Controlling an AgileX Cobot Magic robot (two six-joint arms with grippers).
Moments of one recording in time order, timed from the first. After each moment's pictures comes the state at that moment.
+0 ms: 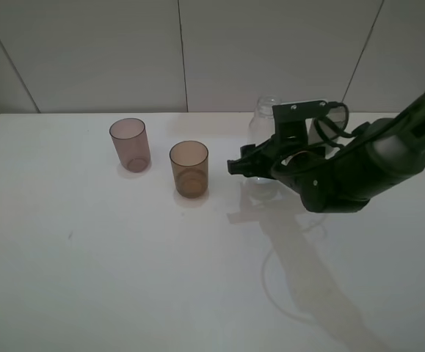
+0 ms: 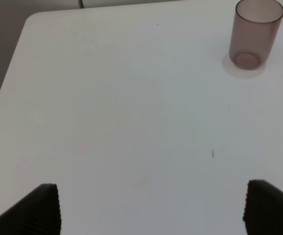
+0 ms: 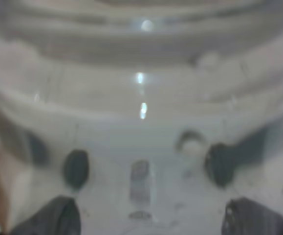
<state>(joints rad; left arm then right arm) -0.09 -0.01 -0.50 0.11 1.06 -0.02 0.59 2.03 -0.74 0.44 -0.73 -0.19</state>
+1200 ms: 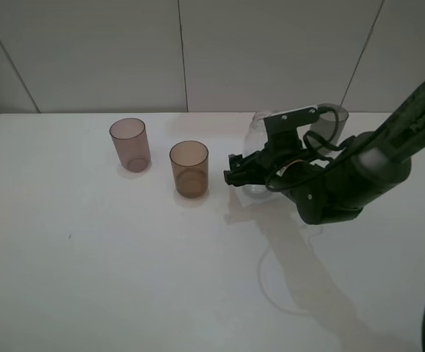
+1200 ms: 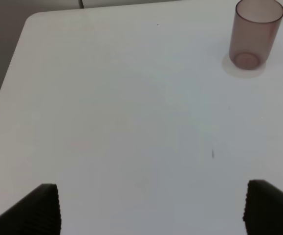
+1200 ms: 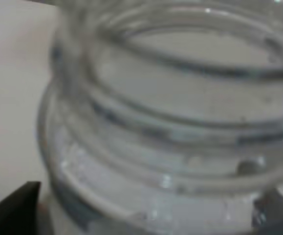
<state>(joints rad) -0.09 -0.01 -0.50 0.11 1.06 -0.02 0.59 2.09 -0.74 0.37 -0.81 -0.19</state>
